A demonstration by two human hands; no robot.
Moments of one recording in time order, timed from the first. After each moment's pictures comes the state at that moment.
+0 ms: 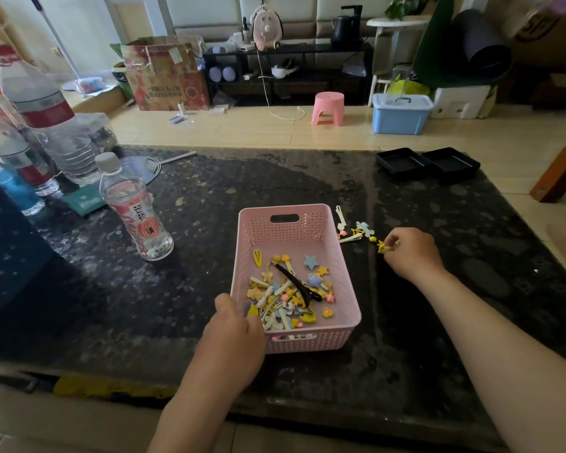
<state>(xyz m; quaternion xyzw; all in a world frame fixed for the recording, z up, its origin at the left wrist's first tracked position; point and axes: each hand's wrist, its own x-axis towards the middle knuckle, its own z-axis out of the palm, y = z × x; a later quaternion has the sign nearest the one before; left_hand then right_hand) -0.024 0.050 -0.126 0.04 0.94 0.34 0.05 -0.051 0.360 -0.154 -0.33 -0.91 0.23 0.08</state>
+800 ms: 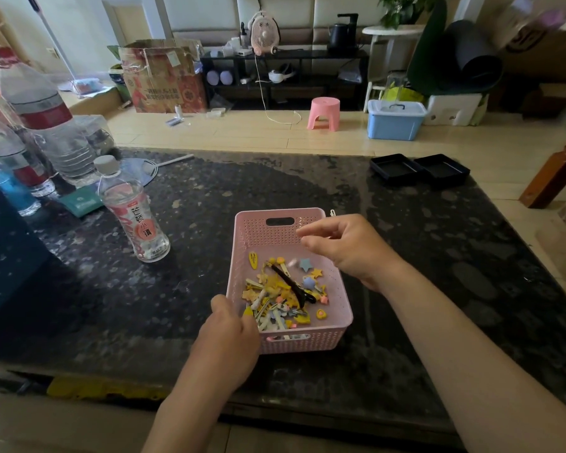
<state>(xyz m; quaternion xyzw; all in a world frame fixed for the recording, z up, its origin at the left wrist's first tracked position) -0.019 0.051 -0.116 0.03 0.94 0.34 0.10 -0.035 0.258 -0.075 -0.10 -0.82 0.56 0.07</state>
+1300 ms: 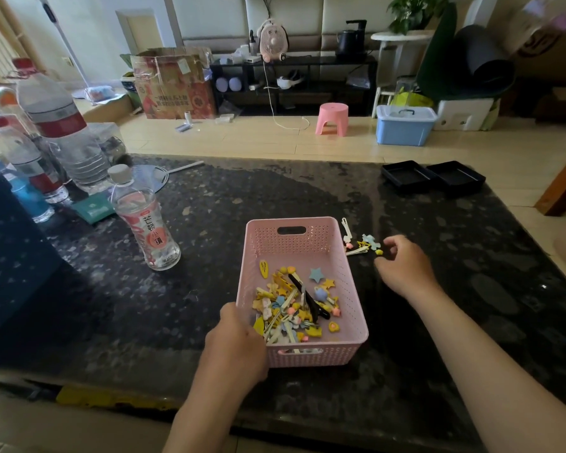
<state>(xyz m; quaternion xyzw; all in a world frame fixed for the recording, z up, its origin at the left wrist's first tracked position) -0.024 0.048 -0.109 -0.06 0.89 0.41 0.15 -0.051 0.327 -0.141 -0.35 -0.86 0.35 0.09</state>
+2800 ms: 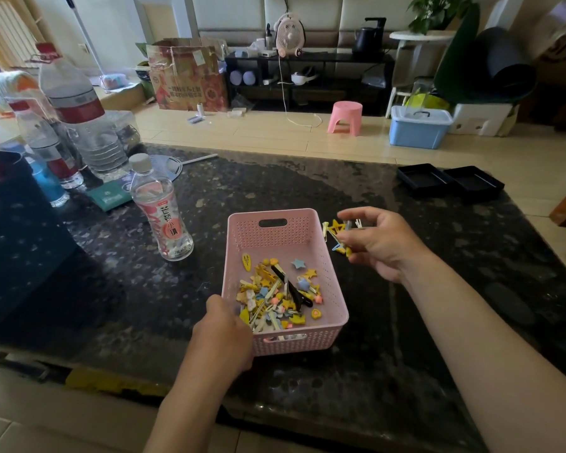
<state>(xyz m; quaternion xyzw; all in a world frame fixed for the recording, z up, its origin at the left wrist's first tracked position) -0.039 0.023 -0.103 -0.08 0.91 0.38 0.14 -0.078 0.270 -0.081 -0.21 -0.70 0.68 0.05</state>
